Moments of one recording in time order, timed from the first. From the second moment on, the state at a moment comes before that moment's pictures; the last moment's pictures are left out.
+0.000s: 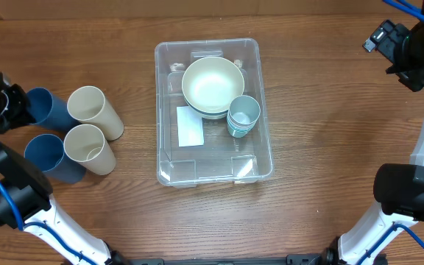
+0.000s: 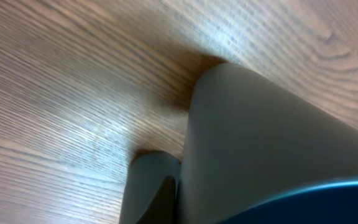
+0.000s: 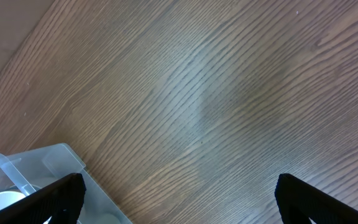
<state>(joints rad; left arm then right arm) 0.60 2.15 2.07 -1.47 0.18 -0.03 -0.24 1.99 2.32 -1.55 -0.02 0.52</state>
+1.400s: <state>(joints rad) -0.37 1.87 2.08 -1.65 -0.02 -0.21 -0.24 1.99 2.32 -1.55 -0.02 0.52</state>
